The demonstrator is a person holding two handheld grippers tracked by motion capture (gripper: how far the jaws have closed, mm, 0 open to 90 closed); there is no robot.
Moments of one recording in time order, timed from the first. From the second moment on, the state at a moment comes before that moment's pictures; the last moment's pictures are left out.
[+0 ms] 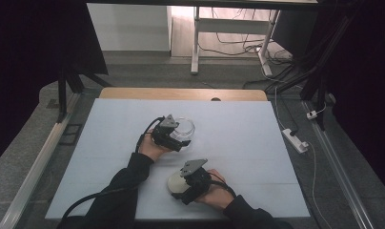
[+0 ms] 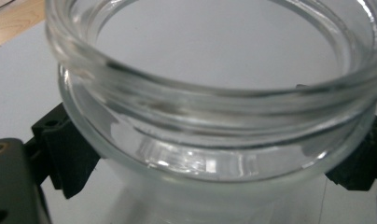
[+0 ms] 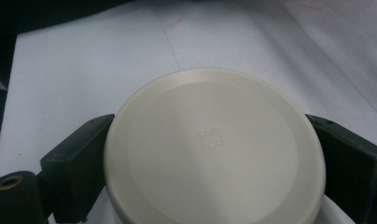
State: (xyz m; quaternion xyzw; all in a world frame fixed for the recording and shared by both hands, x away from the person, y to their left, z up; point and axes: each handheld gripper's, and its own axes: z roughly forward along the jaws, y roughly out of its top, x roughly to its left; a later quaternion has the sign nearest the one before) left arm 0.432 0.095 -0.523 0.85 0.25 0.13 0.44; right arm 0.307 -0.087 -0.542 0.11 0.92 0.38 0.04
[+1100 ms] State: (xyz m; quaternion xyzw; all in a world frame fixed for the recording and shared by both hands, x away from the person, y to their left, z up) left arm 0.426 0.098 -0.512 0.85 0.26 0.13 0.44; right arm 0.305 -0.091 -0.534 0.12 0.90 0.41 0.02
